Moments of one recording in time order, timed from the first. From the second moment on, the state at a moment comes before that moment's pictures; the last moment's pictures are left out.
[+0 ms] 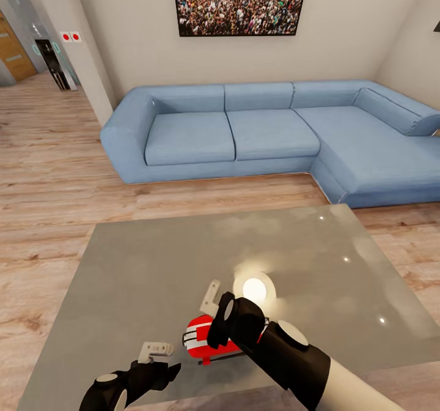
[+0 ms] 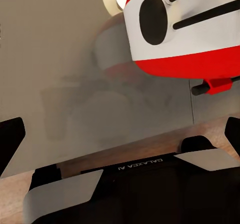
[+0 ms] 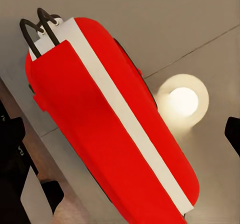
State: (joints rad) left arm -0.10 -0.02 -0.02 -1.26 0.02 0.62 -0.25; right arm -0.64 0.00 0.92 -1.34 0.41 1.05 0.54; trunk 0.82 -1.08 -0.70
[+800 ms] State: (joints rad) left arm -0.10 -0.02 -0.02 -1.26 0.02 0.62 -0.25; right arm -0.64 0.00 0.91 -1.20 0.42 1.05 0.54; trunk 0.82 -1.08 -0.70
